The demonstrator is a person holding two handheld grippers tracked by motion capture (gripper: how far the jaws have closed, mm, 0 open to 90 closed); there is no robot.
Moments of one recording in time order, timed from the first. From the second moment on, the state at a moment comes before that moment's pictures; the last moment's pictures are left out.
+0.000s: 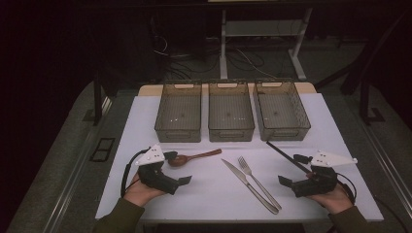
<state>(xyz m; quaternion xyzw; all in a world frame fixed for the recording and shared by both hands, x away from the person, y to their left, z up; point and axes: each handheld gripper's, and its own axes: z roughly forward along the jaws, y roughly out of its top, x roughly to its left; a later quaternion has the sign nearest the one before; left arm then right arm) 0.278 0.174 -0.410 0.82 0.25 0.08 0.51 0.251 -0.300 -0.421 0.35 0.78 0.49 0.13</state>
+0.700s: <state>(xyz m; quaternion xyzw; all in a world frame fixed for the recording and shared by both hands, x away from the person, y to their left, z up) 0.272 0.173 -0.415 0.82 0.26 0.08 0.51 0.250 -0.297 -0.409 0.34 0.79 0.49 0.14</state>
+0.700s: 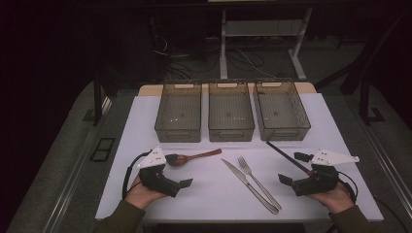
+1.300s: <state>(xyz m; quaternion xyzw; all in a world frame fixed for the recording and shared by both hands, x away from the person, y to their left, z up) 0.270 0.176 -0.417 0.82 0.26 0.08 0.50 0.262 -0.314 -0.399 0.35 0.79 0.48 0.15</state>
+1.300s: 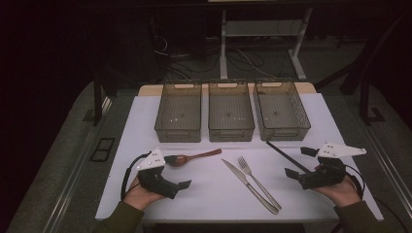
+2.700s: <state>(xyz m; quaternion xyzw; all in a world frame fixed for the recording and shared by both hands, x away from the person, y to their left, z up) 0.269 0.178 -0.419 0.82 0.26 0.08 0.50 0.301 -0.358 -0.417 0.41 0.83 0.35 0.14</state>
